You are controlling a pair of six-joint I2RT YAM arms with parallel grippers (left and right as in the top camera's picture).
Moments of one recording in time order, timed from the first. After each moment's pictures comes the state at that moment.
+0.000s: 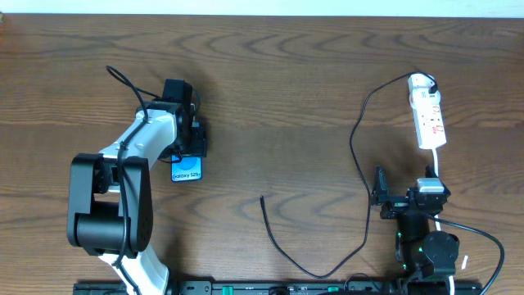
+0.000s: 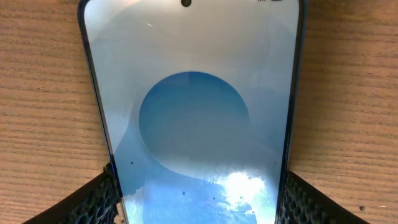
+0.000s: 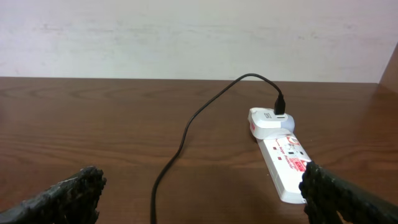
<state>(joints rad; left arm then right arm) -0.10 1.88 1.13 -0.71 -0.04 -0.13 0.03 0.01 0.01 -0.07 0.02 0.01</state>
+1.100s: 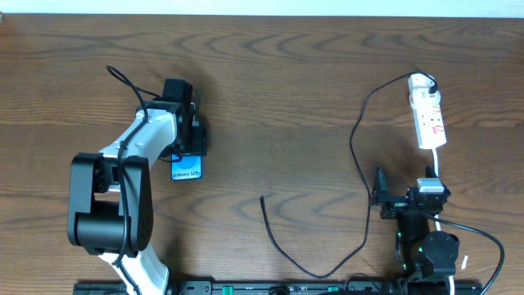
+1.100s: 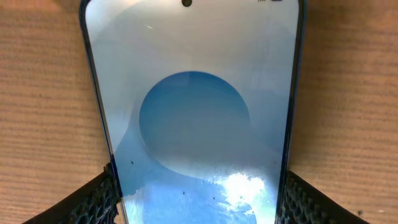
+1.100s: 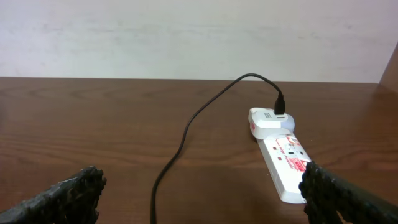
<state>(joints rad) -0.10 1.88 1.14 -0.70 -0.04 -0.13 0.03 0.01 0.01 -0.07 0.02 0.01</state>
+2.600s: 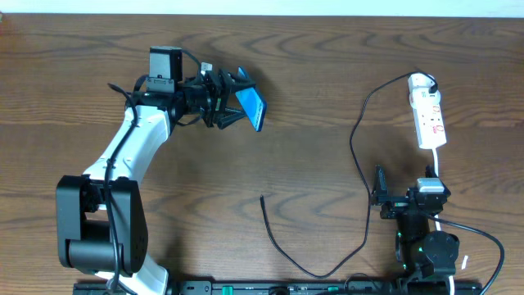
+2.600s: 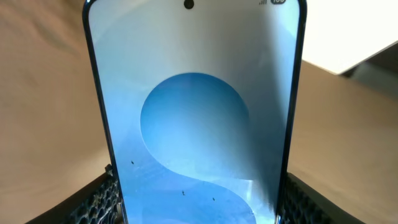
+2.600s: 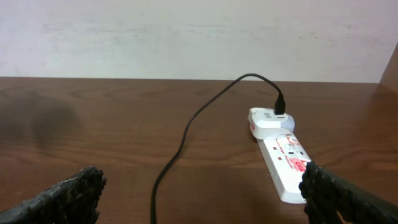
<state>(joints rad) -0.10 1.77 1.21 -0.29 1.03 -1.23 0.03 0.01 0.01 -0.07 0.02 0.01</state>
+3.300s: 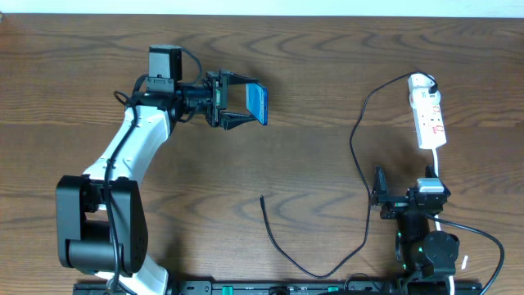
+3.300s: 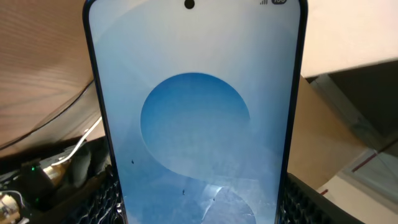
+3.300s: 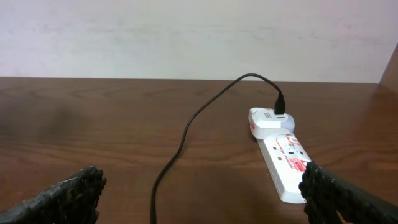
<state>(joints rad) -0.10 1.77 1.21 -0.25 1.18 -1.59 0.03 0.01 0.01 -0.07 0.02 0.01</state>
